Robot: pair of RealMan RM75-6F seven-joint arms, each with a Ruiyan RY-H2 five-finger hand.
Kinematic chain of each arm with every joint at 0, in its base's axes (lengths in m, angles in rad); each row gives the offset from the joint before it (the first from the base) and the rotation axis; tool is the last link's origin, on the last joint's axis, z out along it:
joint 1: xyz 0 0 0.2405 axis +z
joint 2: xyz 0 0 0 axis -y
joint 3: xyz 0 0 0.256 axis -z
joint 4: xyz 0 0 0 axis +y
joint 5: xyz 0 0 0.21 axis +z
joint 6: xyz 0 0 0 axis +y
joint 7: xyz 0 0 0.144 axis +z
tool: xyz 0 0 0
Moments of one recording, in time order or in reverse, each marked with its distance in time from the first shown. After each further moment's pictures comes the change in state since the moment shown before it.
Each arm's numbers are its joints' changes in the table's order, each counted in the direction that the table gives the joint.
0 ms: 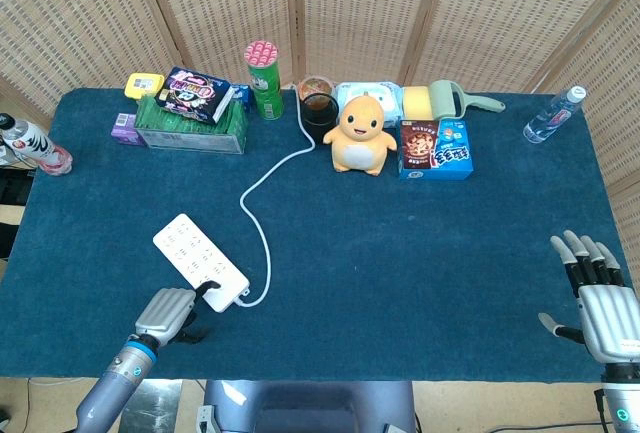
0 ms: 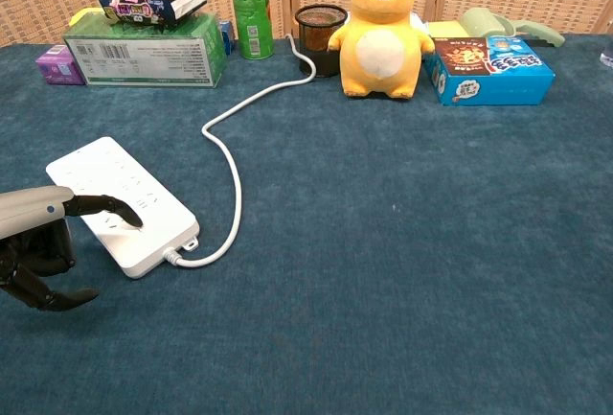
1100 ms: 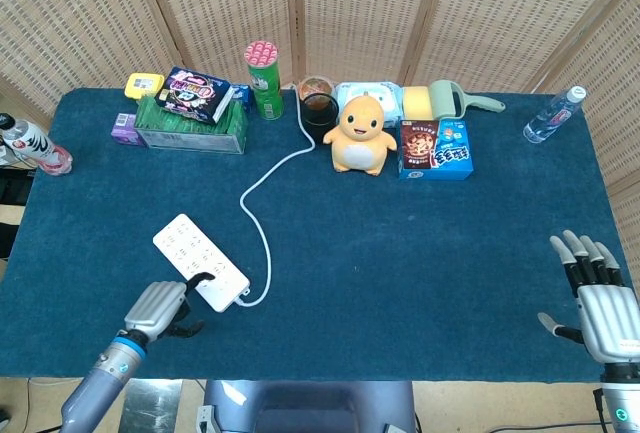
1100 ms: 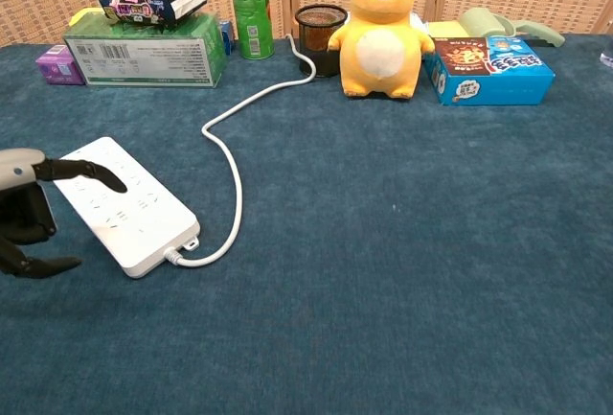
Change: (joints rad) left arm 0.008 -0.107 0.005 -0.057 0.089 0.024 -0.152; right arm 0.001 0.004 0.001 0.001 -0.003 0.002 -0.008
